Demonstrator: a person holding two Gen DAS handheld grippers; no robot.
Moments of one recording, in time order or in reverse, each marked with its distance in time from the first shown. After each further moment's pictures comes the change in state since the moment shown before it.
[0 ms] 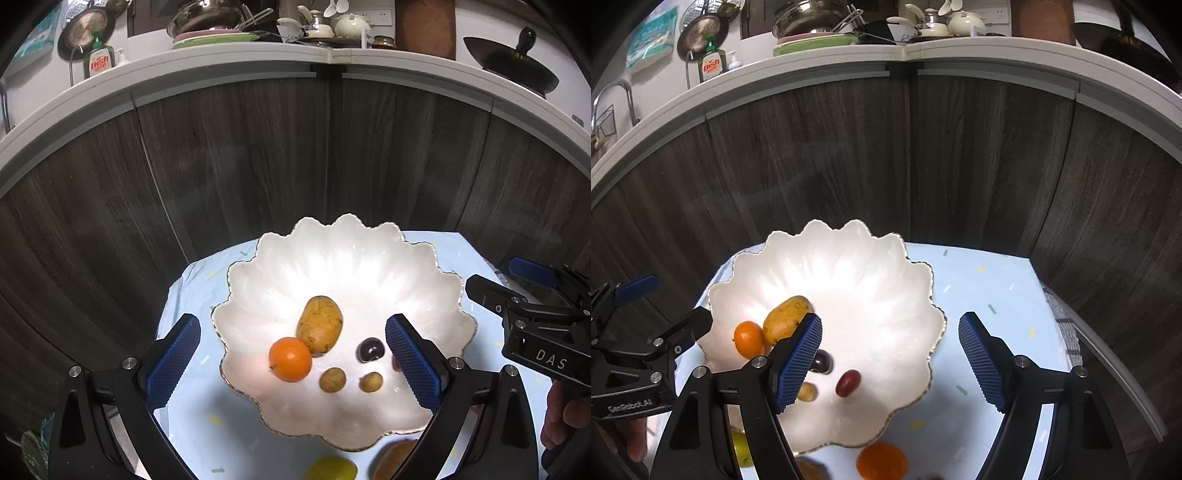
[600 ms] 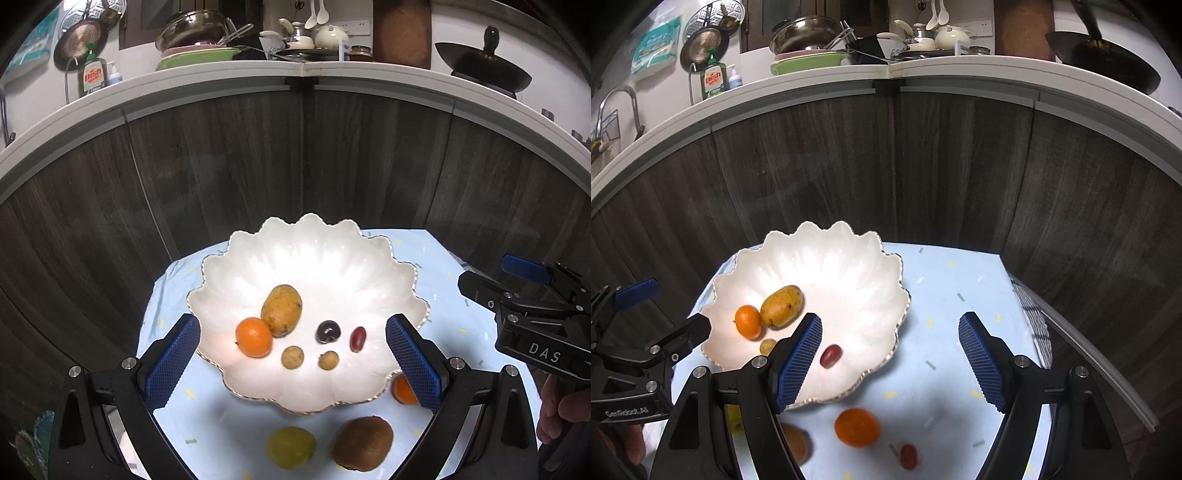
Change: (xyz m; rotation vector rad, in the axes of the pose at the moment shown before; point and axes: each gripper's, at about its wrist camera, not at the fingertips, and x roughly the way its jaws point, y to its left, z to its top) left arm -0.038 -0.032 -0.020 0.015 -0.031 -0.050; right arm -0.046 -0.022 -0.023 0.014 -0.040 -0.021
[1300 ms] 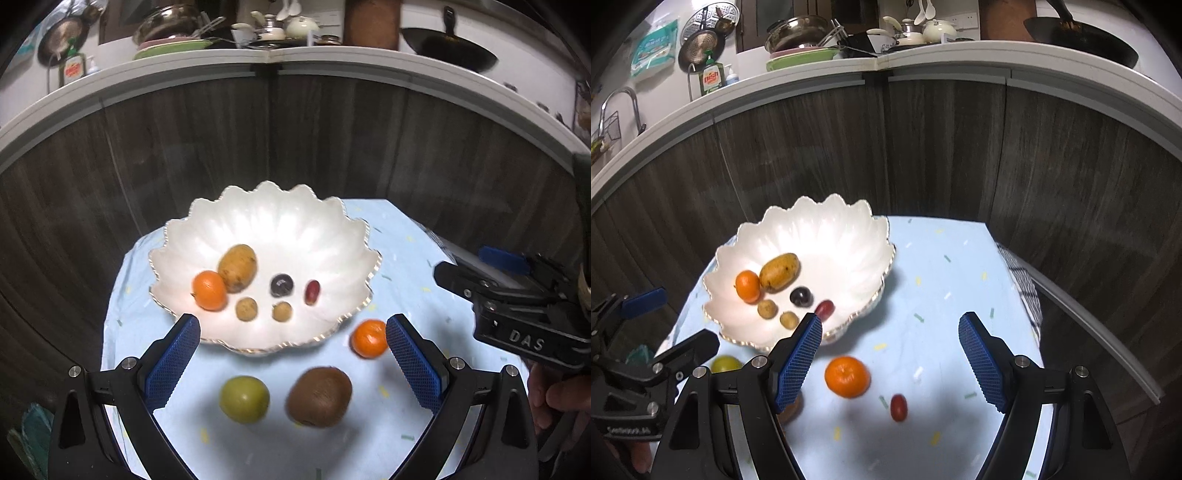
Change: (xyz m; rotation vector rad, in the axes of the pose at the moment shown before) left arm -0.017 -0.036 -0.048 0.053 0.031 -0.091; right arm -0.020 -0.013 -0.050 0.023 0.022 -0.004
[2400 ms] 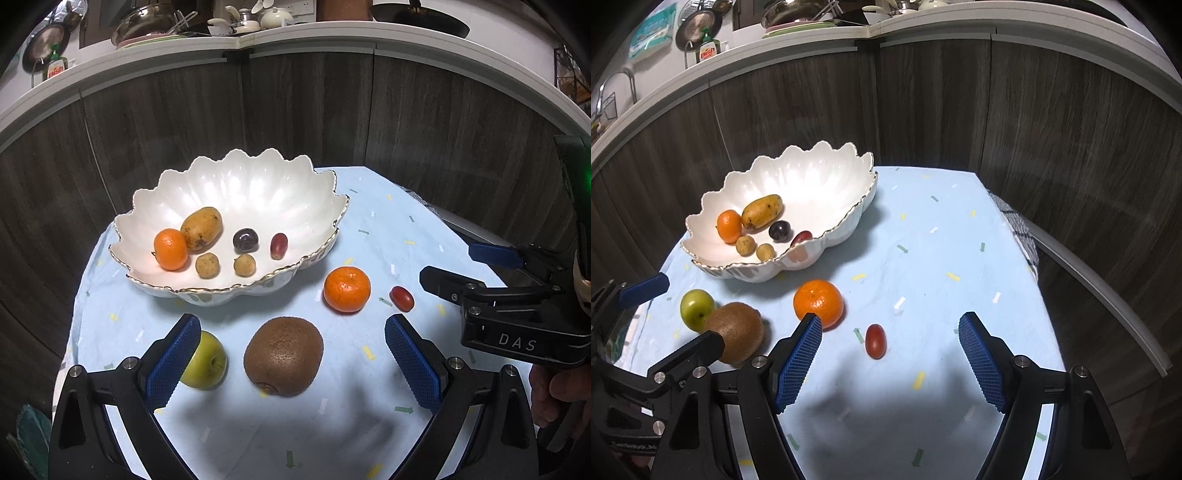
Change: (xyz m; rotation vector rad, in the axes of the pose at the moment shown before) left arm 0.019 -0.031 -0.054 0.051 0.006 -0.028; right arm 0.014 -0.016 -0.061 -0.005 0.066 -0.009
